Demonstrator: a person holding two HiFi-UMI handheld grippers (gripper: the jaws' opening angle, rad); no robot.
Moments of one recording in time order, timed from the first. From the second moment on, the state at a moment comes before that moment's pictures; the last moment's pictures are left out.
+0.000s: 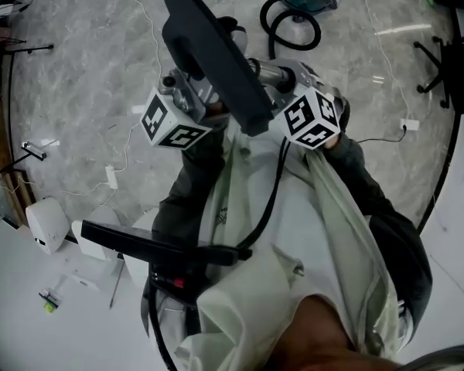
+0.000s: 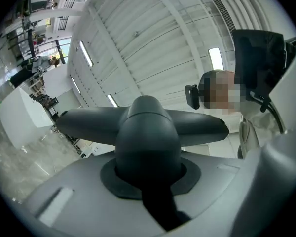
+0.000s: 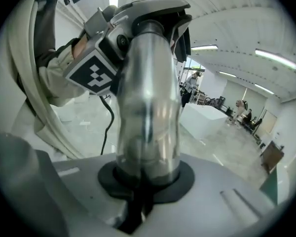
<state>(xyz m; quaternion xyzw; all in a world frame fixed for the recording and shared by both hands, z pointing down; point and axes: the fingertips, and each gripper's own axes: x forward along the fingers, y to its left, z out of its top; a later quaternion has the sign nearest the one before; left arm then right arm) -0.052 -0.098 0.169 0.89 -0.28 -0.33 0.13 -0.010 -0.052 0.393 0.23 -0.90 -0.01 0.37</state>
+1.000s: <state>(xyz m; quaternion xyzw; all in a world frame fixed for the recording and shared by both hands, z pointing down) -0.045 -0.078 0.175 0.91 -0.20 -0.33 0.12 -0.025 -0.020 0.404 0.09 -0.93 0.04 0.36</state>
